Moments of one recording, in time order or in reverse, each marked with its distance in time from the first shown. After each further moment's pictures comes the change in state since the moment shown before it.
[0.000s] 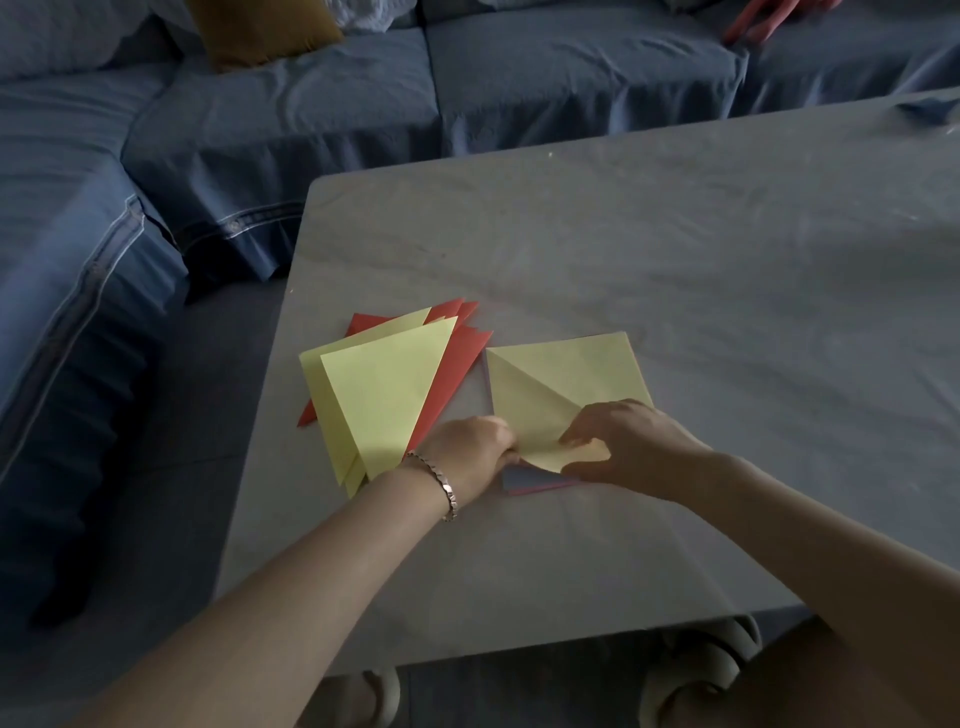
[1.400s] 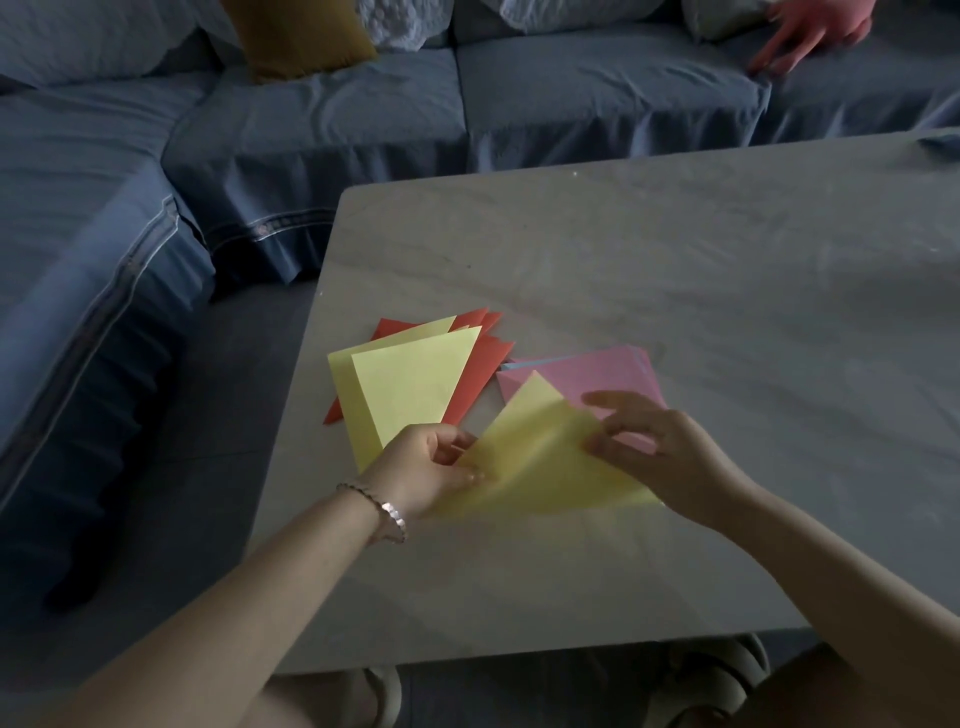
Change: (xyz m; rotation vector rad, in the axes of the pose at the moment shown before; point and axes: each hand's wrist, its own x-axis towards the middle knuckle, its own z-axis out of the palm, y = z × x) left_hand -0.057 -0.020 -0.022 -0.963 0.127 -0.408; right_hand -0.026 -0.034 -0.018 0.759 0.214 0.005
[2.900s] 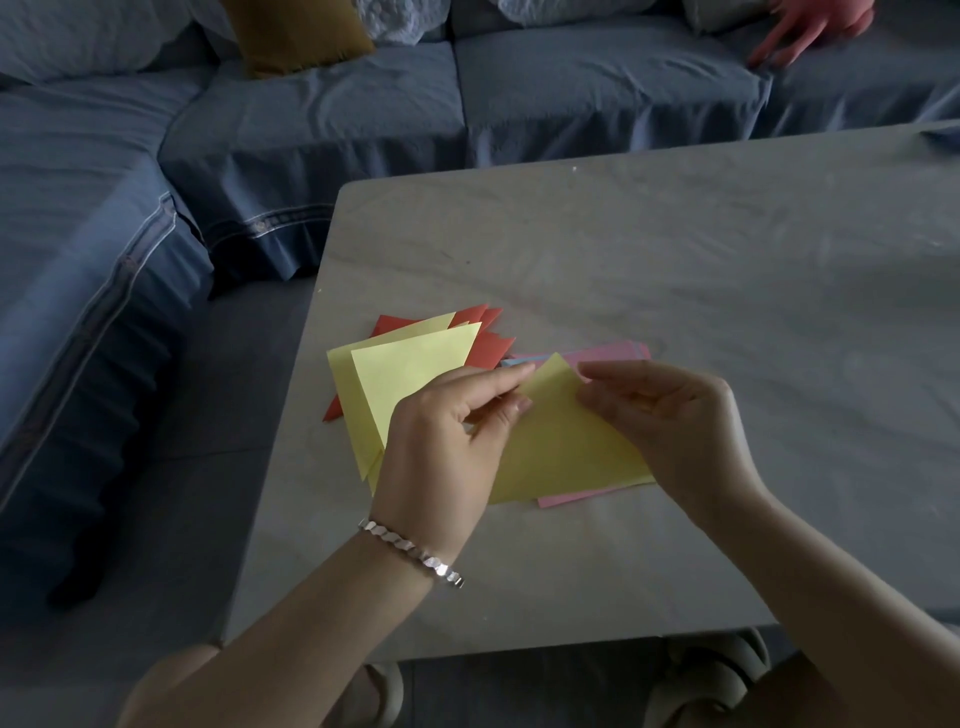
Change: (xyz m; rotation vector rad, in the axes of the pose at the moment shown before) left_hand -0.048 0.067 0.024 0.162 0.567 0.692; right_hand -0.006 -0.059 0.014 0.290 0.373 -0.103
